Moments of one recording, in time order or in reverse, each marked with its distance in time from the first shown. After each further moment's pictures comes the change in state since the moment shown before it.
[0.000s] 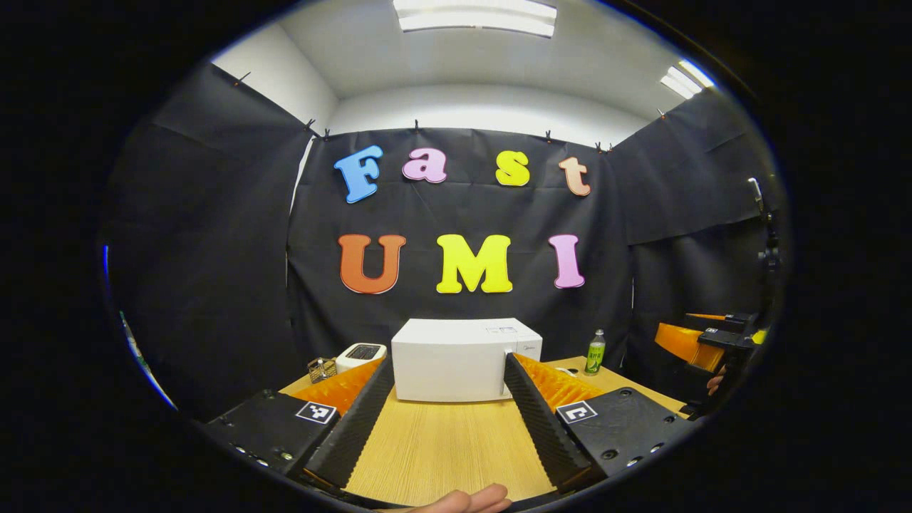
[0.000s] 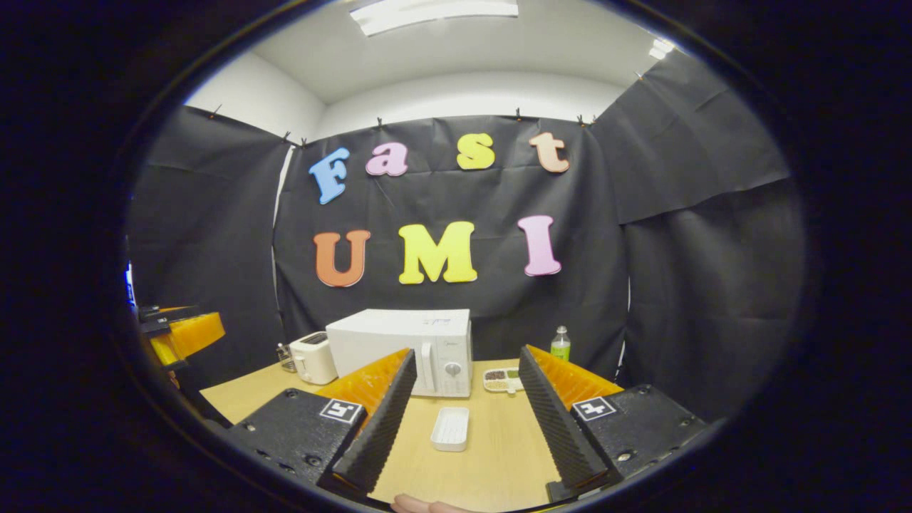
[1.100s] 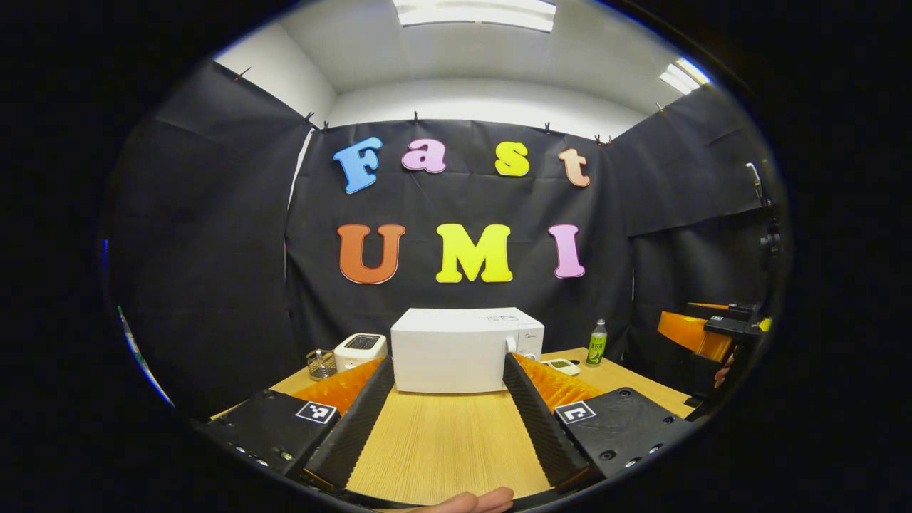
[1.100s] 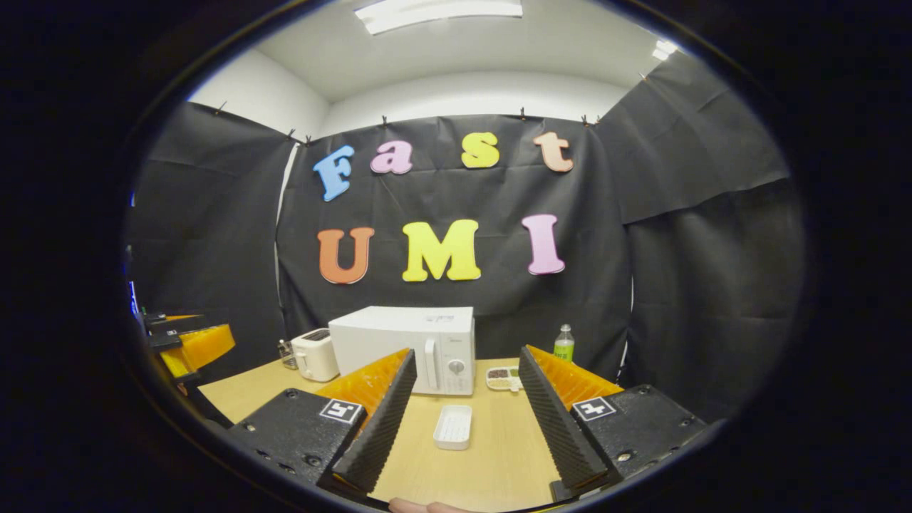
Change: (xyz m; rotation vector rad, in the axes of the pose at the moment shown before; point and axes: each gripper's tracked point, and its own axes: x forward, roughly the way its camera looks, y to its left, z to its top) left arm 0.002 -0.001 -0.023 0.005 0.024 -0.006; right arm 0.002 0.004 -0.017 -0.004 0.013 0.014
